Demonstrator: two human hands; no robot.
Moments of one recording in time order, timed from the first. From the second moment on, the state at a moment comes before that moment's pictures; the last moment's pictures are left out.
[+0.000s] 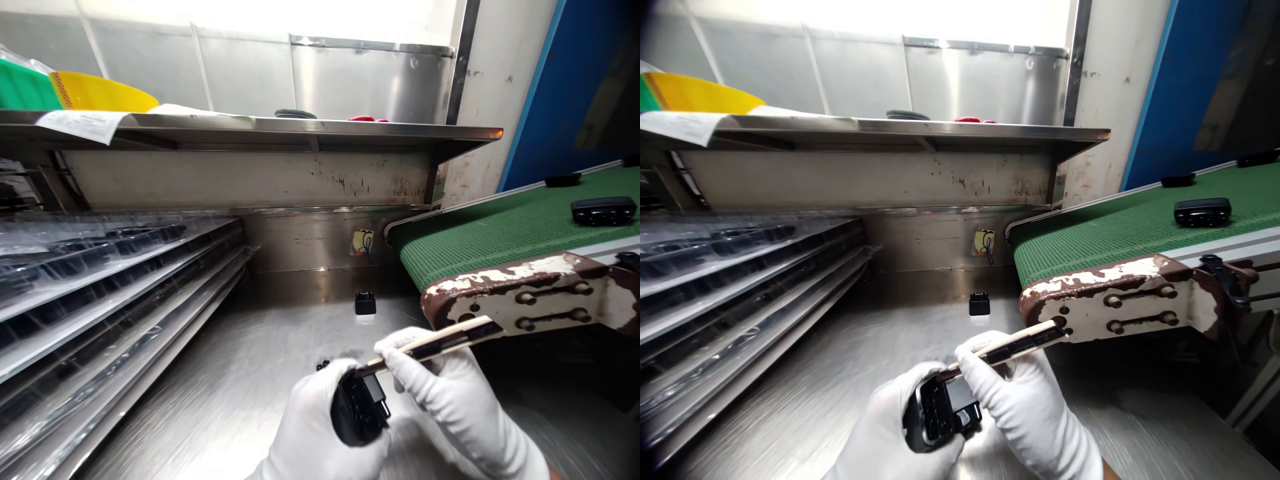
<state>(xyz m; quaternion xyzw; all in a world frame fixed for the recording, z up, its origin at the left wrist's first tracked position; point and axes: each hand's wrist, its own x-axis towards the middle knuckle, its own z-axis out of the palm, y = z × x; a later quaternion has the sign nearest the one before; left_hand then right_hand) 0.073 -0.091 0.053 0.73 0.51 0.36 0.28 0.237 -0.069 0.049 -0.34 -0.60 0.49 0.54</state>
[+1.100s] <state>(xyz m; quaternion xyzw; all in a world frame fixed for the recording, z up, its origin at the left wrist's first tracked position) 0.068 -0.087 0.047 0.75 0.46 0.39 0.27 0.243 -0.068 0.070 -0.22 -0.51 0.61 0.56</state>
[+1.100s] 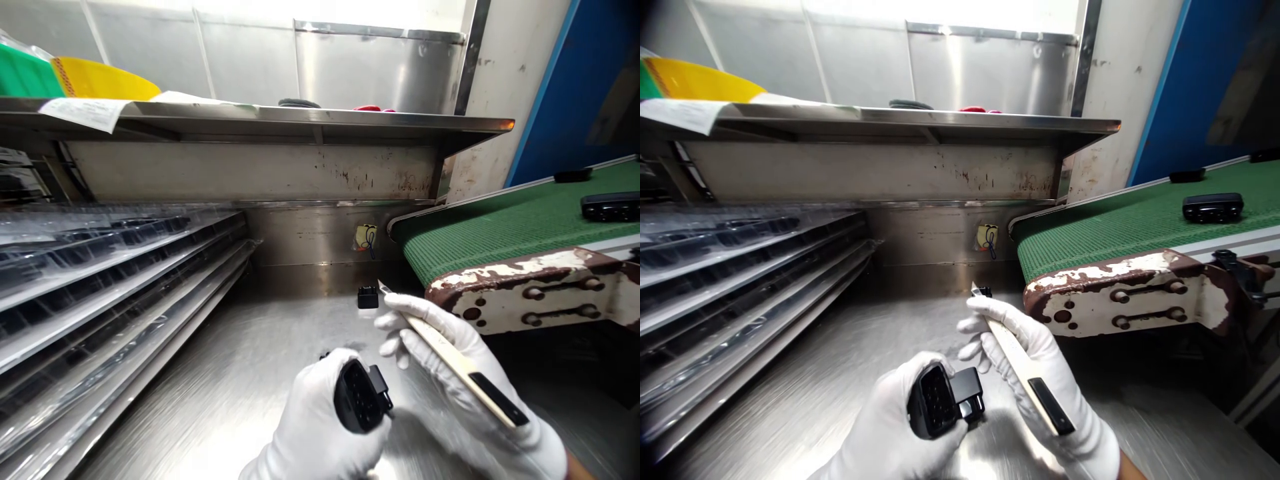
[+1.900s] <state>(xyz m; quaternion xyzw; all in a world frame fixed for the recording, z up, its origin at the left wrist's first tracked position) 0.070 -0.087 0.049 0.78 0.48 0.35 0.21 0.236 -0.078 0.052 -0.31 -0.55 0.59 0.51</state>
